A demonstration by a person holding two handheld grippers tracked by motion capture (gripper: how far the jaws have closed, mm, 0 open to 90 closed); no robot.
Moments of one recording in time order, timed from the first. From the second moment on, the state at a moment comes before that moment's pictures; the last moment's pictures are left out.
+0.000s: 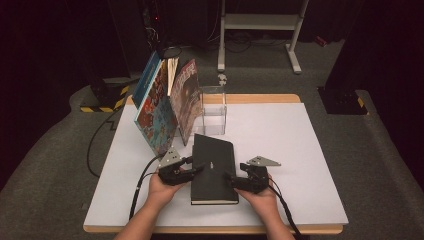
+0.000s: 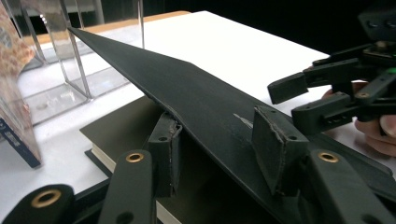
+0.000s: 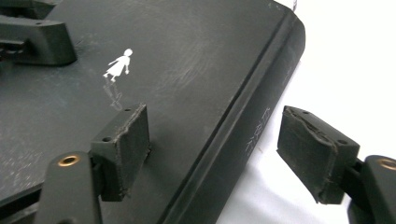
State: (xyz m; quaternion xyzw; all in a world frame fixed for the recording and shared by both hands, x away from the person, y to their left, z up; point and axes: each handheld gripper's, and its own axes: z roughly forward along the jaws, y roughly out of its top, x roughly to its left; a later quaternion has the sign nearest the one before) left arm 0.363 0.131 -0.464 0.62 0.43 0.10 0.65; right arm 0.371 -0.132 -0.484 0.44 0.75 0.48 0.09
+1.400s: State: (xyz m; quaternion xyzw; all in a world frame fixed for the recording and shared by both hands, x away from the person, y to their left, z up) left arm 0.329 0.125 -0.452 0.64 0.31 0.20 0.67; right arm 0.379 -0.136 -0.477 0.43 0.74 0.51 0.03
